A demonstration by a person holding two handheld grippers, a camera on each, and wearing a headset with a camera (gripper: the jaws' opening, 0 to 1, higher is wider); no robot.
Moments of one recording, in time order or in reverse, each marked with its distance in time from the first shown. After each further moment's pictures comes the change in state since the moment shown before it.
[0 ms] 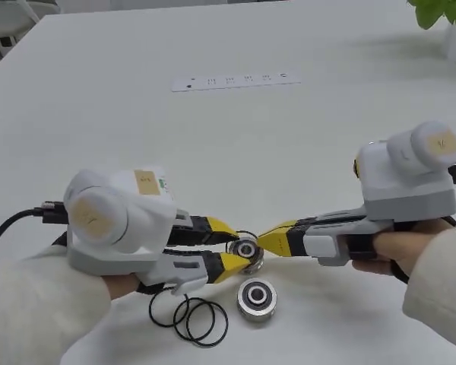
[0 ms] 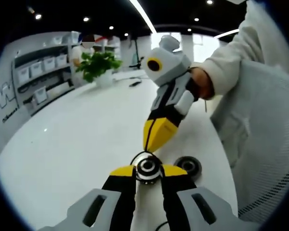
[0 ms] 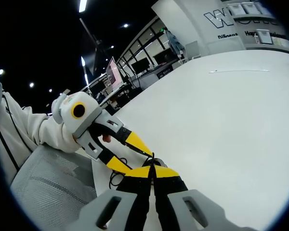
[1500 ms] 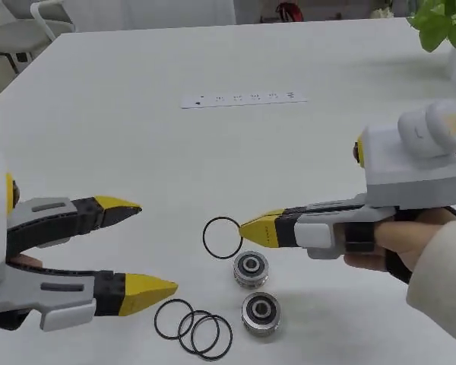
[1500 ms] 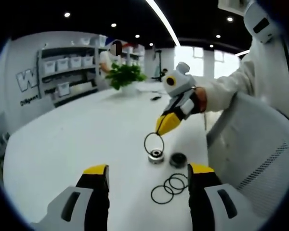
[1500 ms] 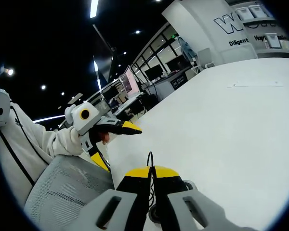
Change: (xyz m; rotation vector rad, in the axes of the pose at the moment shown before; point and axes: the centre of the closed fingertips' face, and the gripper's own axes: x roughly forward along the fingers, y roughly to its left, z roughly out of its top) left arm -0.114 0.003 0.002 -0.159 -0.094 0.147; right arm 0.003 0.053 0.039 -0.024 -0.050 0.124
